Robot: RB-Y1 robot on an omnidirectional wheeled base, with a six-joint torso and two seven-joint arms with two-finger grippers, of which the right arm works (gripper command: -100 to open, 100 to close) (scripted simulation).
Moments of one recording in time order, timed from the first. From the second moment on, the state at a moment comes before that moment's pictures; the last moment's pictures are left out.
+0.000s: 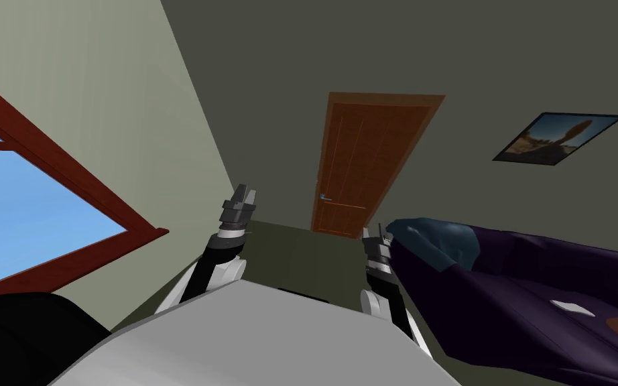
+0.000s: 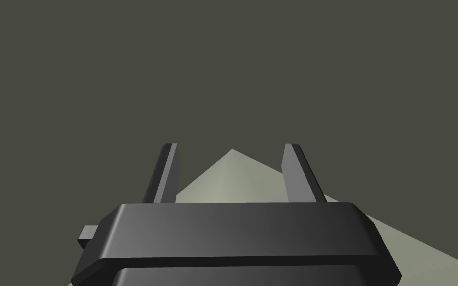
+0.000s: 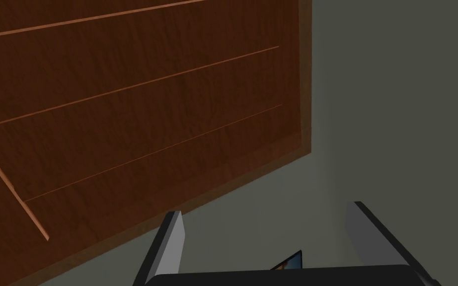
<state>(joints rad) 0.41 -0.06 -0.01 -1.97 -0.07 -0.49 -0.15</state>
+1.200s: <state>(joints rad) 0.35 -0.11 -0.01 -1.72 -0.07 -0.57 -0.16</state>
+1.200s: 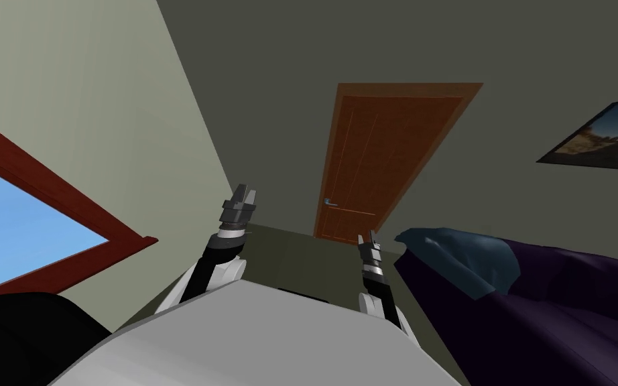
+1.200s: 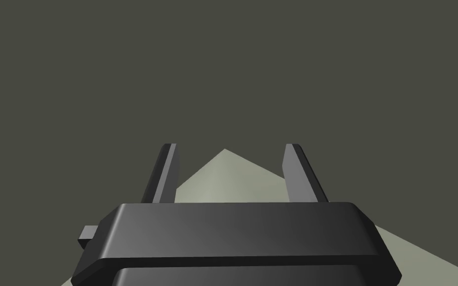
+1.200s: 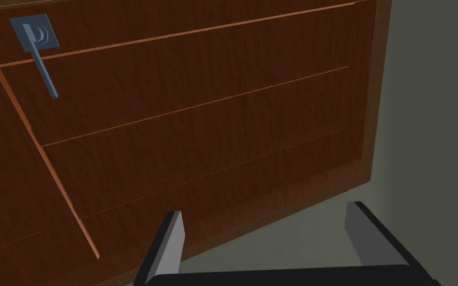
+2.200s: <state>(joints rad) 0.29 -0.15 -0.02 -1.50 -0.06 -0.63 -0.17</state>
